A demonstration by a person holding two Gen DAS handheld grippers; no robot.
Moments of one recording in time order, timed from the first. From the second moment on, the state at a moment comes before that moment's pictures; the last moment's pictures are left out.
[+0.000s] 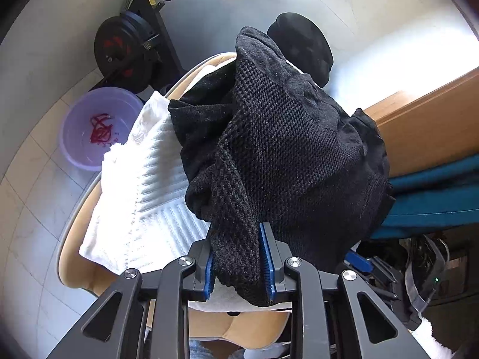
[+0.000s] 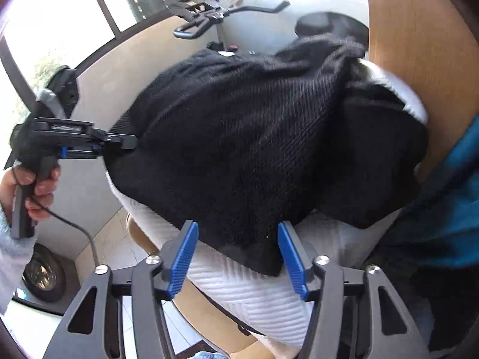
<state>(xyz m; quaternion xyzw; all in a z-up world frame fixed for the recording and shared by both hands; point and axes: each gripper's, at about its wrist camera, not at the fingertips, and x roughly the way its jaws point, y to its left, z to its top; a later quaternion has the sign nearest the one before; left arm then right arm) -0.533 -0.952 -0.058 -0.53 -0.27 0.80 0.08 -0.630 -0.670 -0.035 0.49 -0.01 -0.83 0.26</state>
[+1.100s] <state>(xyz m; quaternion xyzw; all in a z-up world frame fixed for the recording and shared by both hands) -0.464 -0.913 0.008 -0.43 -0.19 0.88 0.04 -0.537 -0.566 -0.002 0.44 -0.15 -0.87 0.17</state>
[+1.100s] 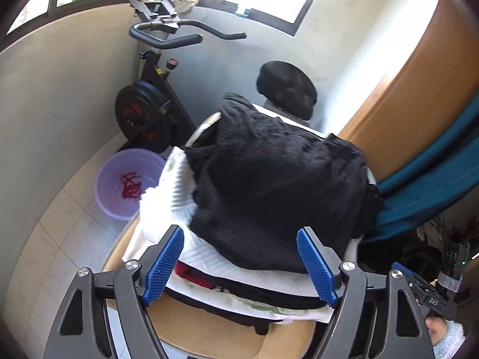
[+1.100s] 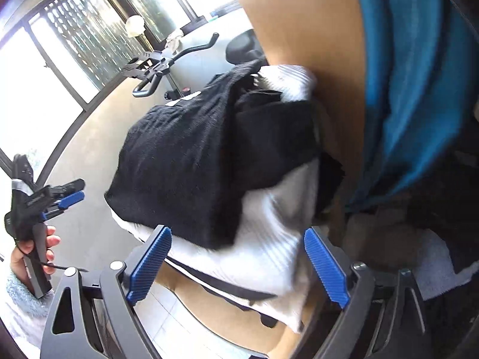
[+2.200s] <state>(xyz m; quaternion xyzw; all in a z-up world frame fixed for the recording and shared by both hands) -0.351 -0.433 -0.056 -0.57 -0.16 0.79 0.16 -0.122 -0.018 -0.028 0.40 -0.28 -0.85 -0.19</state>
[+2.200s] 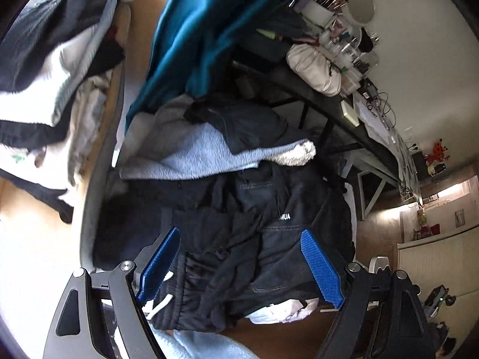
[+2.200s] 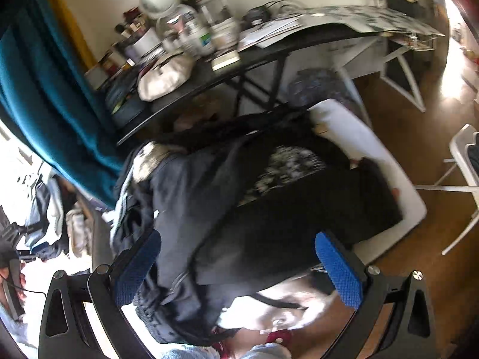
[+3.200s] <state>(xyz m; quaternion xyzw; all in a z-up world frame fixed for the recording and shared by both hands) -0.377 -0.597 -0.135 -0.61 -0.10 0.78 0.08 -0.532 -0.298 -0.112 0.48 0.04 -0.88 0.01</state>
